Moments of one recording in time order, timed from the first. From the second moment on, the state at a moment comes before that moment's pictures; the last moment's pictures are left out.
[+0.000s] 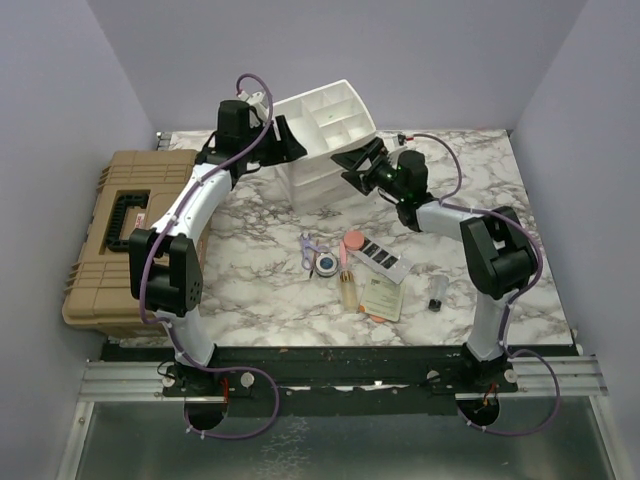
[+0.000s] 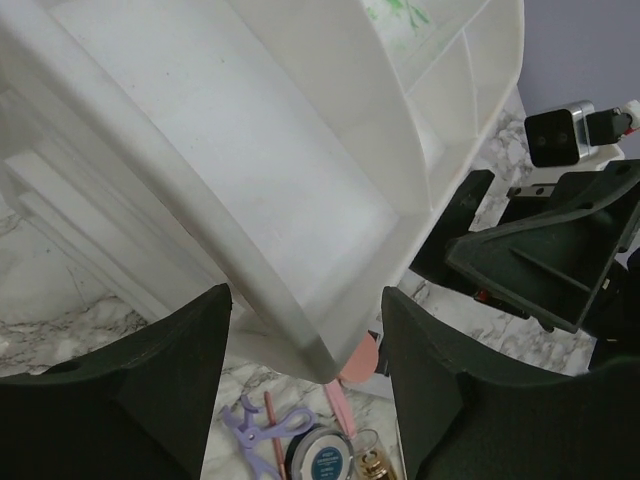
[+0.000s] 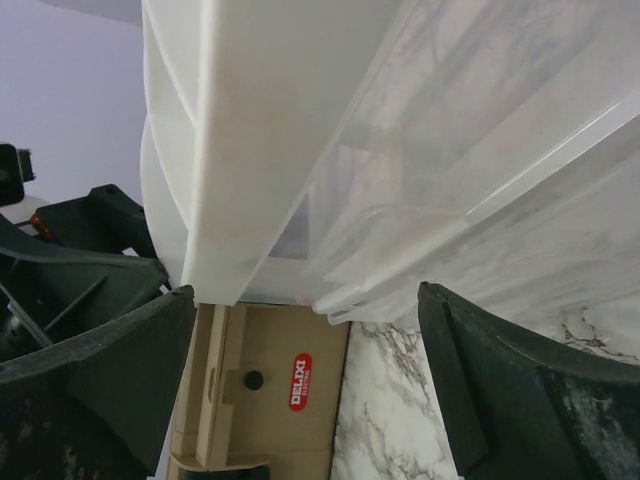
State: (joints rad) left arm -0.21 1.78 1.58 -0.25 0.46 -0.44; right arm 0.38 1.94 1.18 0.69 -0.39 1.16
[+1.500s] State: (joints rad) left arm -0.28 1.74 1.54 -0.16 0.26 -0.56; right arm 0.39 2.04 1.01 1.28 -0.28 1.36
